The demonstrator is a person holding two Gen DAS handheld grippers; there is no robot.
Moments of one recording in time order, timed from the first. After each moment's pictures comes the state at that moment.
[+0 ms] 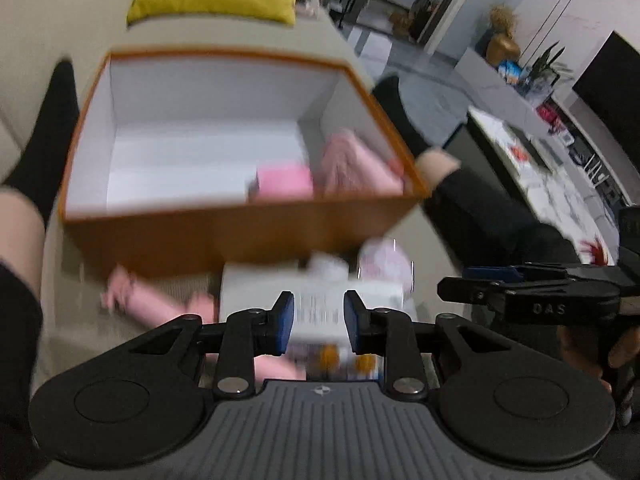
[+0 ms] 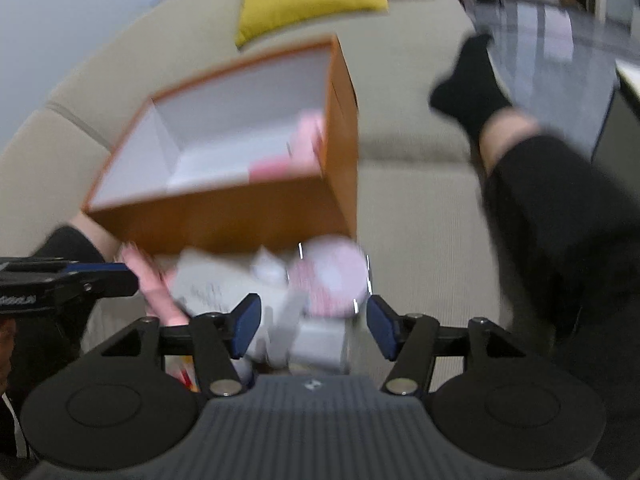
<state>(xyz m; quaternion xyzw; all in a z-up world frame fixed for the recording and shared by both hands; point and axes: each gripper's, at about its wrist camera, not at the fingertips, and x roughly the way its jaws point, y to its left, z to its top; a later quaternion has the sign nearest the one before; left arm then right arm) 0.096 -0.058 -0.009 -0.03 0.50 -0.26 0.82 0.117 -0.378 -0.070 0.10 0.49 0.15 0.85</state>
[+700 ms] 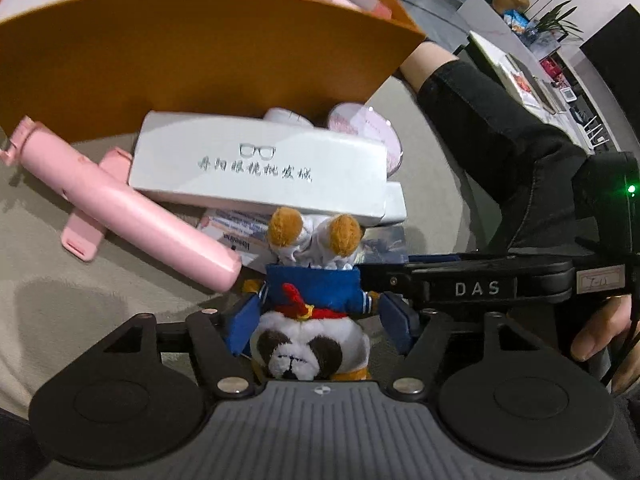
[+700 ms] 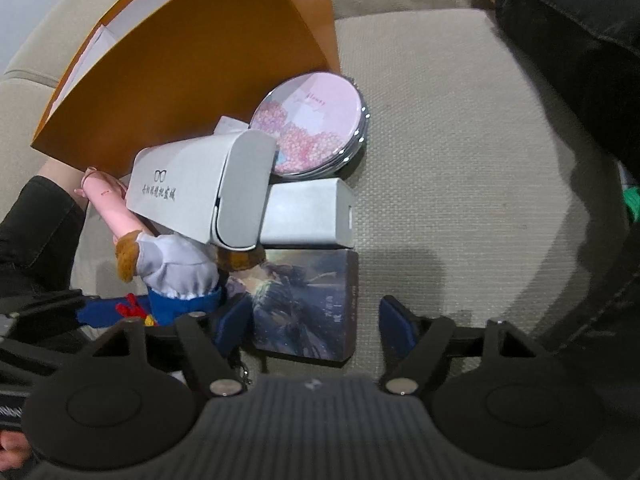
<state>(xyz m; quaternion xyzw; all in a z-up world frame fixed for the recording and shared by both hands) 0.067 -0.100 -0.087 -0.04 0.58 -0.27 0.76 0.108 -0.362 -0.161 0.15 0.58 0.16 0.78</state>
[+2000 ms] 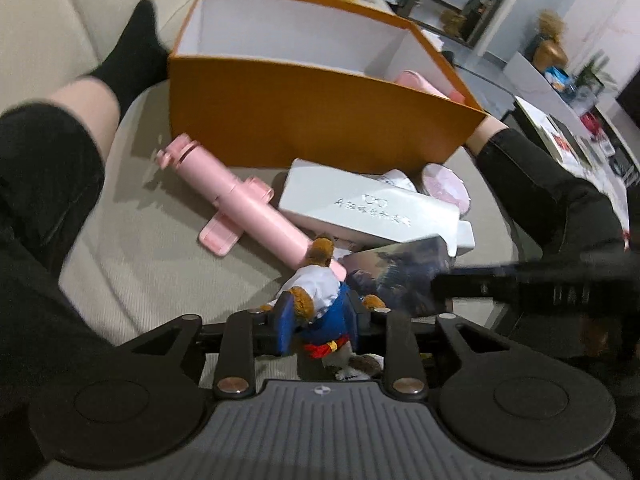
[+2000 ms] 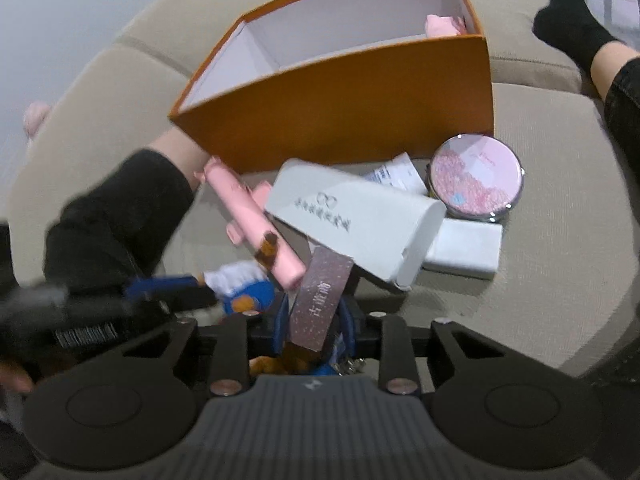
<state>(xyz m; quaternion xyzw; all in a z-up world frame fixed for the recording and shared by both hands) 0.021 -0.015 -0.040 -0.03 0.50 -0.19 0.84 0.087 -0.324 -0.098 0.14 0.52 0.27 0.80</state>
